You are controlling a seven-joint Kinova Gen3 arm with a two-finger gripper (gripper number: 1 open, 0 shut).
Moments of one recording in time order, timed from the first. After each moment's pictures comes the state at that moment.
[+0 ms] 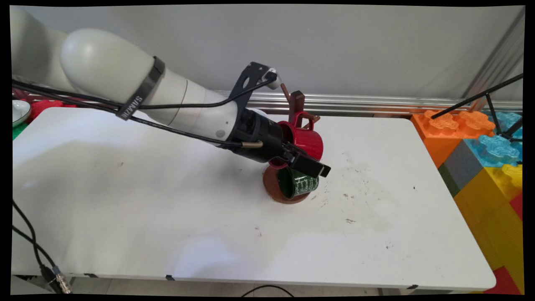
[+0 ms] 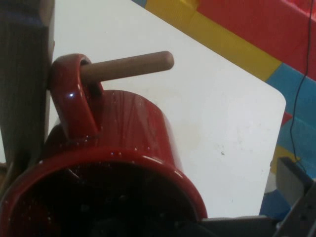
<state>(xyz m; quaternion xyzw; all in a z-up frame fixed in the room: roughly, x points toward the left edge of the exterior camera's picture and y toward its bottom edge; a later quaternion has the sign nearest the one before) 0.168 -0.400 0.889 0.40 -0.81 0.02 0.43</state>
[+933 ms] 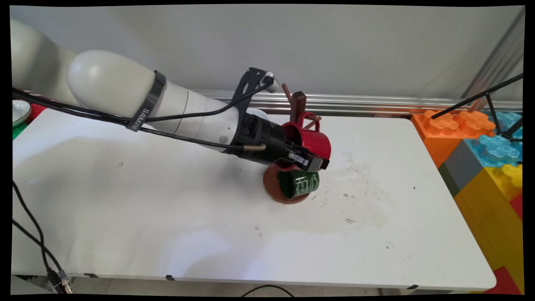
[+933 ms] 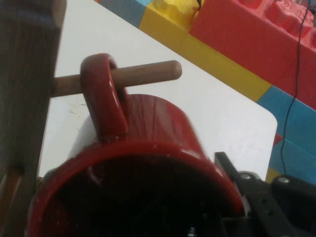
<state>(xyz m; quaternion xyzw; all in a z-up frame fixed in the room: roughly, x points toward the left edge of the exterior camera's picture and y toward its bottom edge) 0.168 -0.400 0.873 0.40 -0.79 0.02 0.47</state>
